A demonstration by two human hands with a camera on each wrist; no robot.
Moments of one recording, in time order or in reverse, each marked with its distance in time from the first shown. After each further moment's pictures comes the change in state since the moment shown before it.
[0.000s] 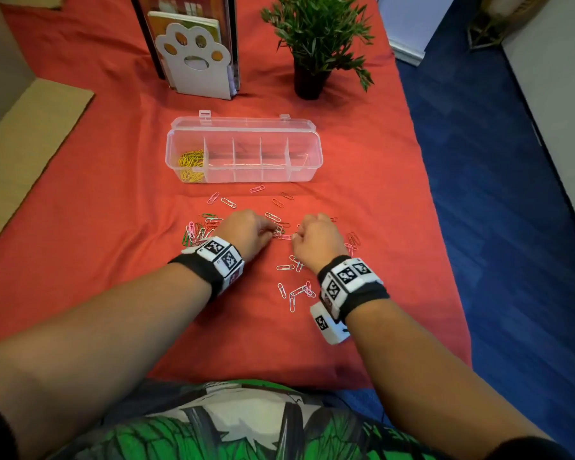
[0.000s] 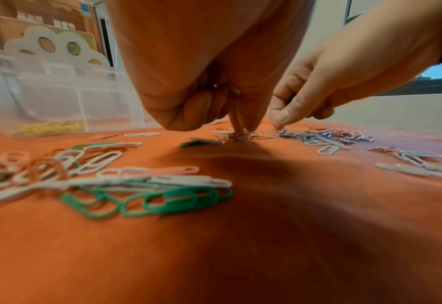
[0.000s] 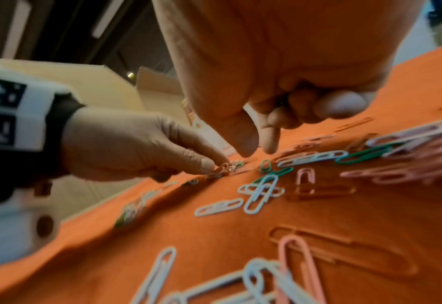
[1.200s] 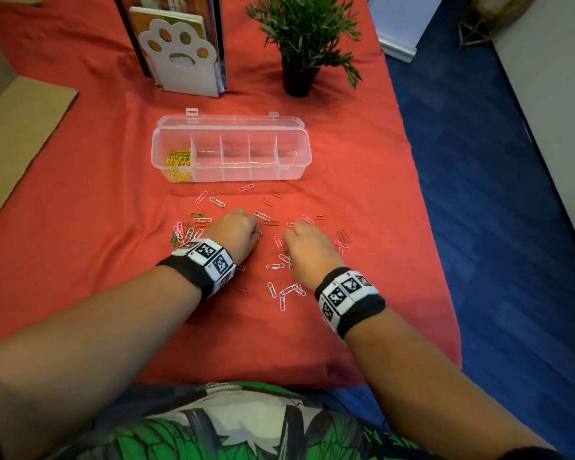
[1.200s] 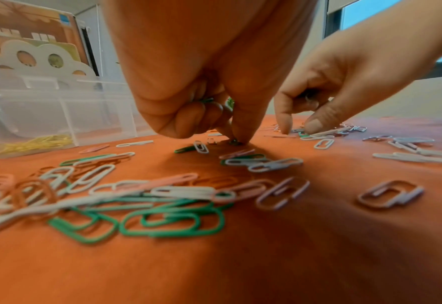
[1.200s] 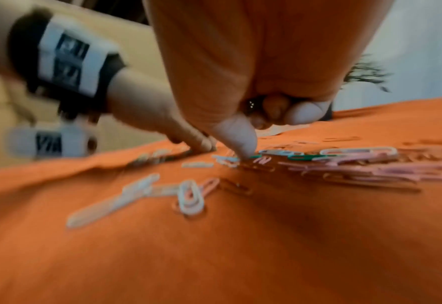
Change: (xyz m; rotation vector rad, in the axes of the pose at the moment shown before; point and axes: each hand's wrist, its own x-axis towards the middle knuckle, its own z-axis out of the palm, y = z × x) left_hand 0.007 -0.005 0.014 0.108 -0.010 0.008; right_hand -0.020 0.014 0.000 -0.284 -0.031 -0.350
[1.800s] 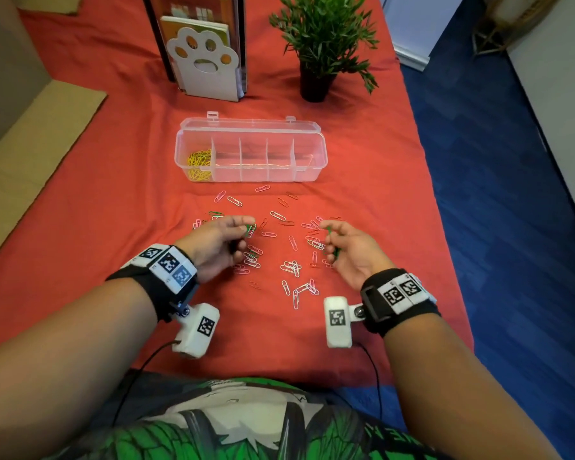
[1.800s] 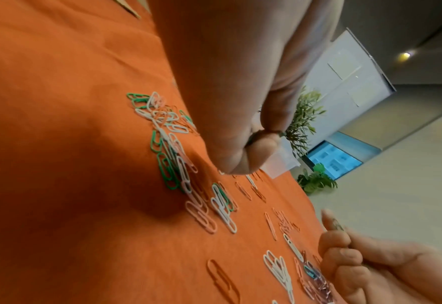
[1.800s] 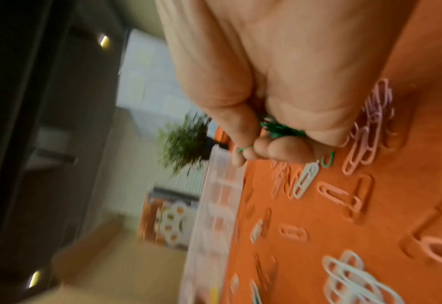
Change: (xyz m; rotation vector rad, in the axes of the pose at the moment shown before) left_hand -0.043 -0.030 -0.020 -1.594 -0.157 -0.415; right_hand -0.010 0.024 -0.017 1.716 0.005 0.625
